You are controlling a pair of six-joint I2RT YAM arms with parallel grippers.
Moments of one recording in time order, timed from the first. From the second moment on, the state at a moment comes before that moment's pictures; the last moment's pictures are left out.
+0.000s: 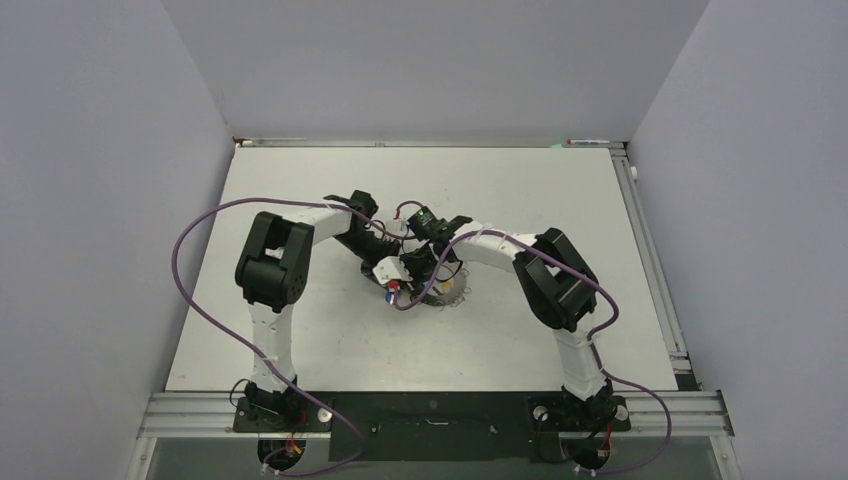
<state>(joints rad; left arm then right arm) -0.36 2.10 1.39 -0.88 0.79 0.23 0.75 2.08 1.46 -0.55 -0.62 -1.35</state>
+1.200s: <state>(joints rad) -0.34 2.04 1.34 -0.71 0.85 0.12 0.55 1.92 0.89 0.61 -0.75 0.10</state>
